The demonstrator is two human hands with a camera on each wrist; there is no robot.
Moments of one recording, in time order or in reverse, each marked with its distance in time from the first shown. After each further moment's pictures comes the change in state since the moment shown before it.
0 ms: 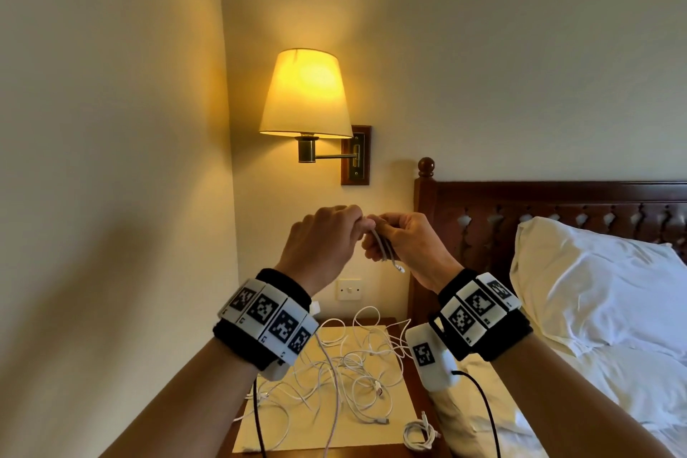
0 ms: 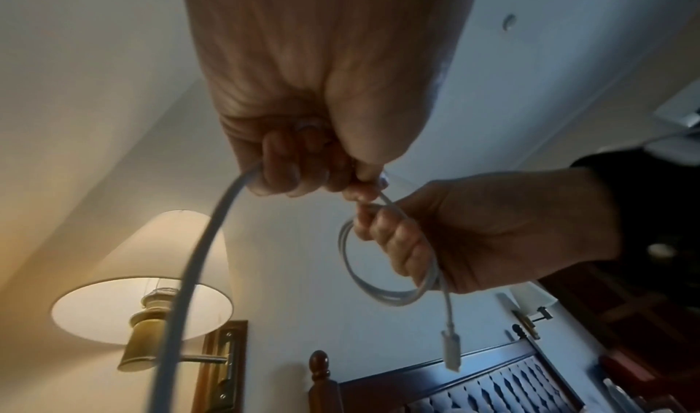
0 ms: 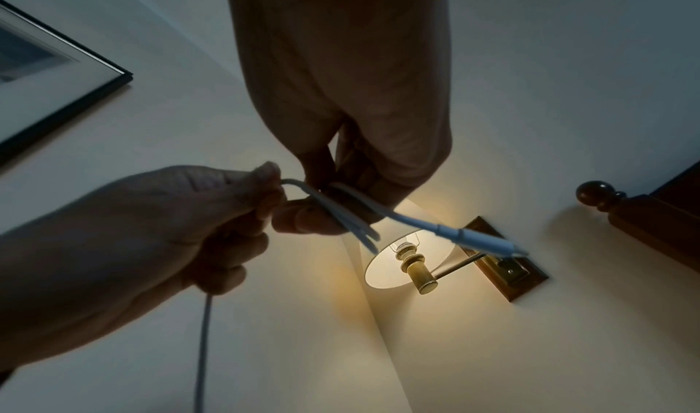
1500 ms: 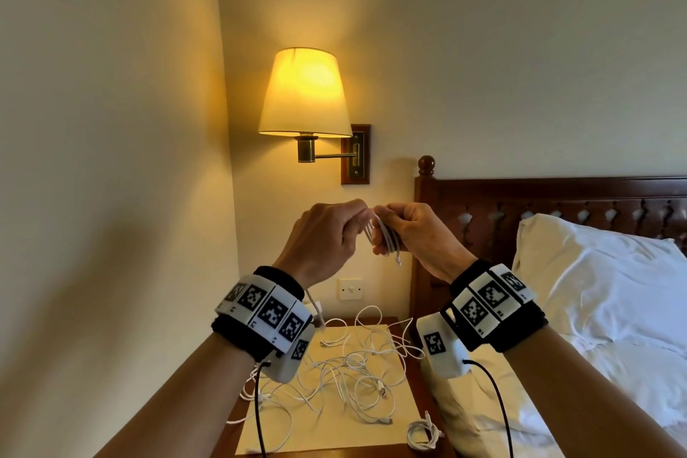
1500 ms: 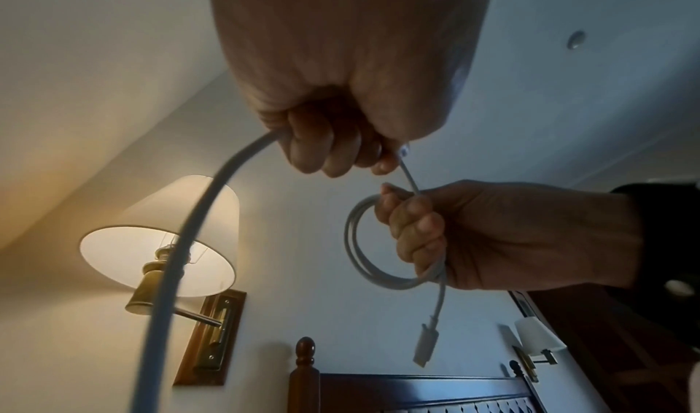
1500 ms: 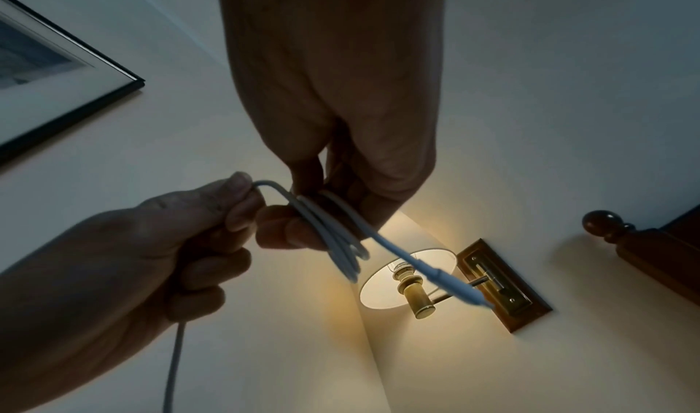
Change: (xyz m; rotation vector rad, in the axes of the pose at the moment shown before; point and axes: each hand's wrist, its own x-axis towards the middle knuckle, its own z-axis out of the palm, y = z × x) left_hand 0.005 -0.012 0.002 -0.259 0.106 0.185; right_hand 0.005 -0.007 -0.013 -0.055 -0.103 -0.036
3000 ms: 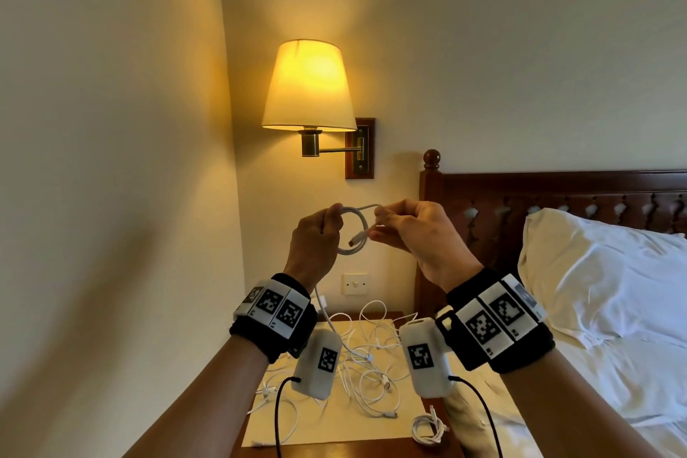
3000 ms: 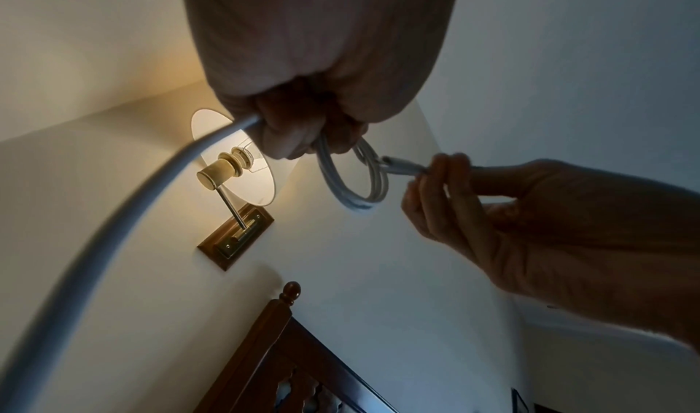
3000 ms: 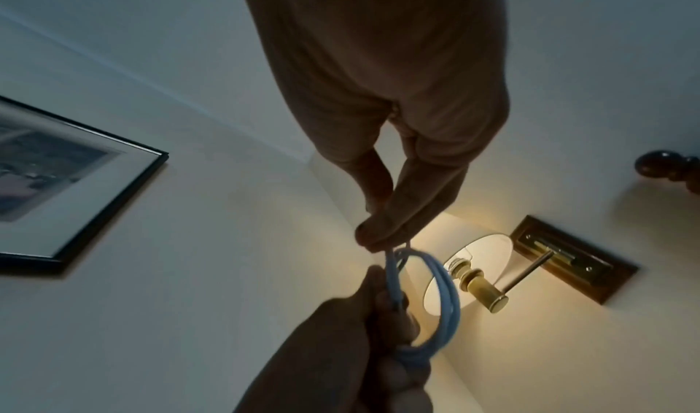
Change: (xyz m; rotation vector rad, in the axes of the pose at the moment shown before) left_hand -0.011 -0.020 0.028 -0.465 0.148 -0.677; right_hand -0.010 -0.009 0.023 0.274 0.282 0.145
